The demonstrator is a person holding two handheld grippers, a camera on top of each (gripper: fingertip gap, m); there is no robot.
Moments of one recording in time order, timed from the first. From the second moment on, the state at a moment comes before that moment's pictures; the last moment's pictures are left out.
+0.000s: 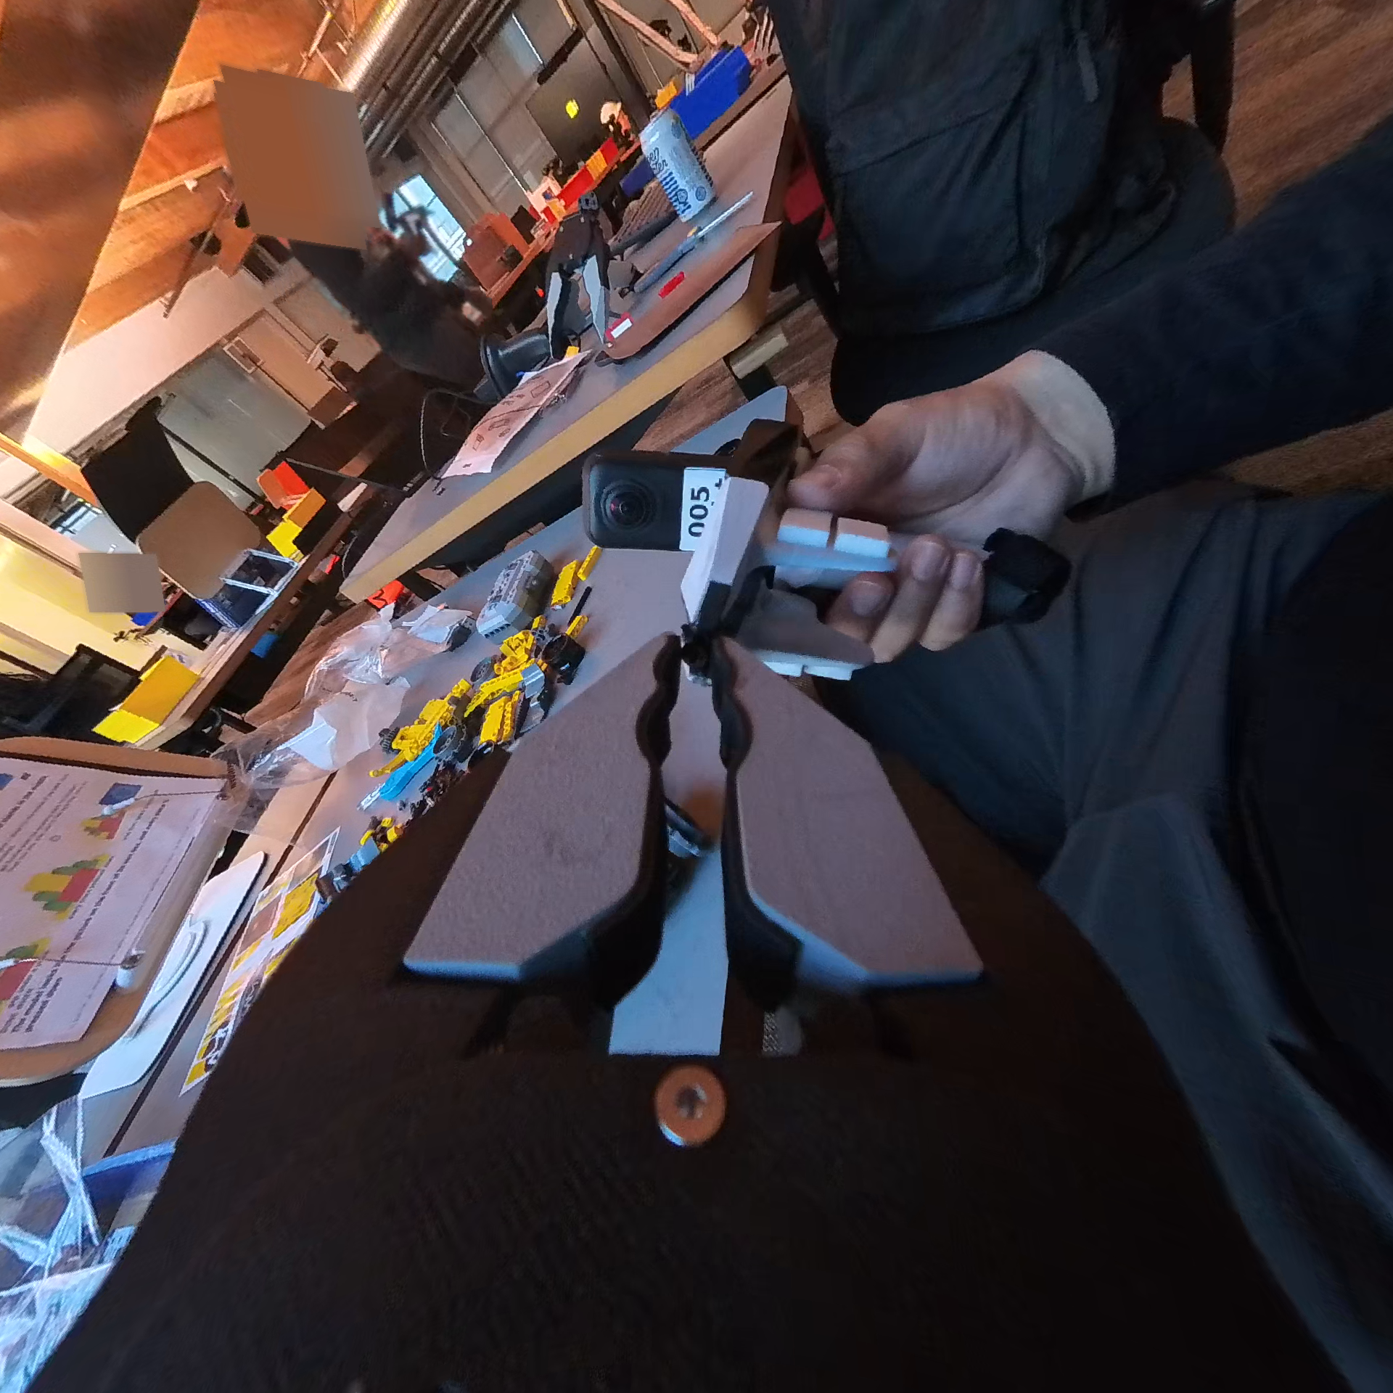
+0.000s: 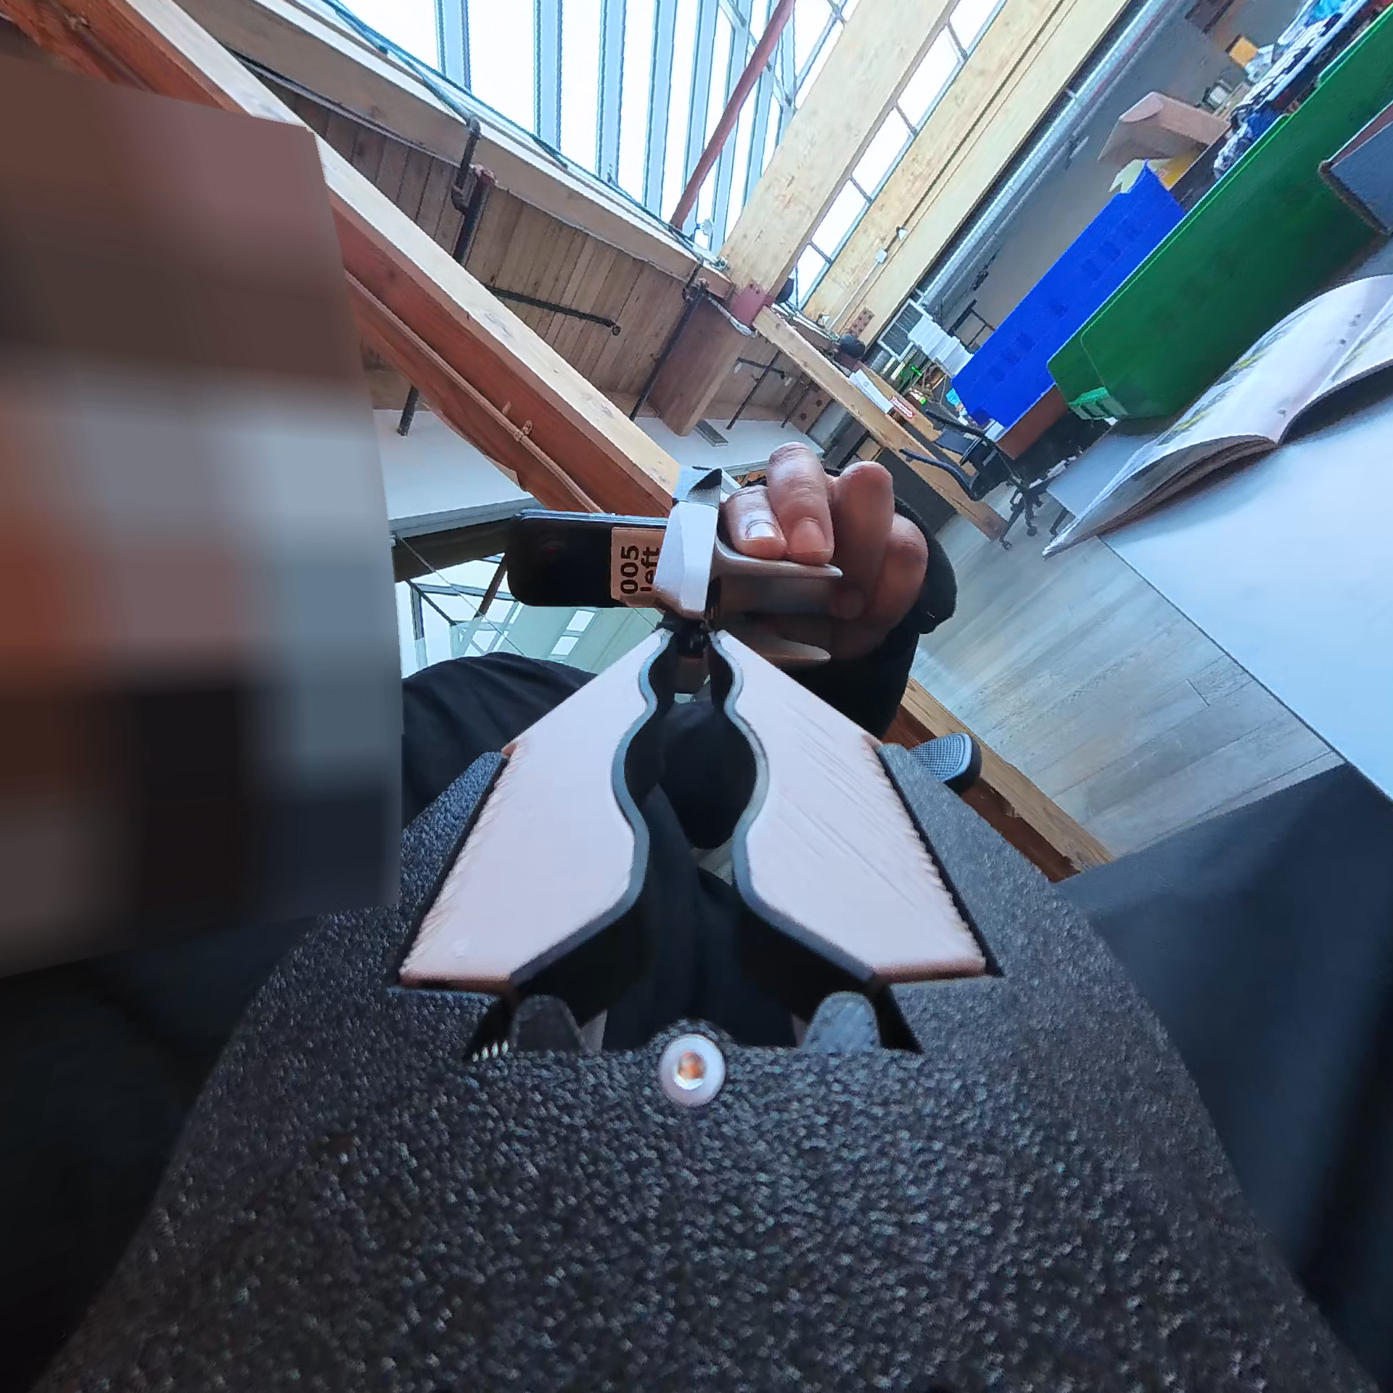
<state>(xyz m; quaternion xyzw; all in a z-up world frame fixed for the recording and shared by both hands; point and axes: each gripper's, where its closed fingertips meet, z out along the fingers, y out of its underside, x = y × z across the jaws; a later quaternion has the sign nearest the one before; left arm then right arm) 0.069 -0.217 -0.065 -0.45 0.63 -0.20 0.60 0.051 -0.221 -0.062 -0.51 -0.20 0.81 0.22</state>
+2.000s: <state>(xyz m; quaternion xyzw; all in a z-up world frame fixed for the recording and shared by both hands) 0.076 -0.210 -0.079 -0.46 0.64 -0.18 0.59 0.060 -0.213 -0.073 -0.56 -0.23 0.74 0.30</state>
